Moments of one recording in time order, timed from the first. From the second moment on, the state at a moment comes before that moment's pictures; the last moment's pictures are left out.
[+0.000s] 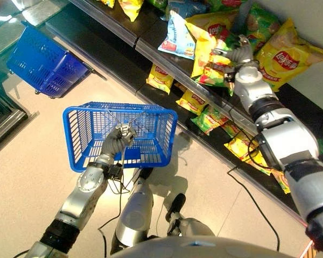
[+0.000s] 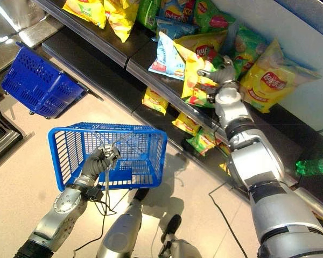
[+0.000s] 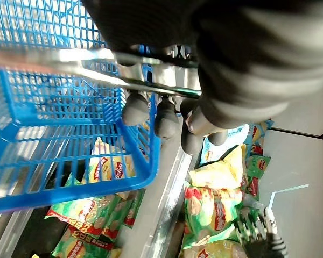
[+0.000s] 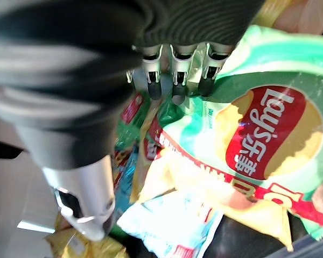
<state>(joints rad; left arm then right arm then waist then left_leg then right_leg) 0.03 0.57 -0.29 -0.06 -0.49 -0.15 0.04 -1.27 -0.37 0.33 1.20 0.36 -0.06 -0.26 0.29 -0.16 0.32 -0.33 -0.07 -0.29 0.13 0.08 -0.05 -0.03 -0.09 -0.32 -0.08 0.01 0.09</state>
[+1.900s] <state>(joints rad) -0.11 0.59 -0.40 -0.06 -0.49 -0.14 0.00 -1.33 -0.64 0.58 1.38 -0.34 0.05 -0.26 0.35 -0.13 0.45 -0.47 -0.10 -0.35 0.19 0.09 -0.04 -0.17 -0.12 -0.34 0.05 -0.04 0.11</state>
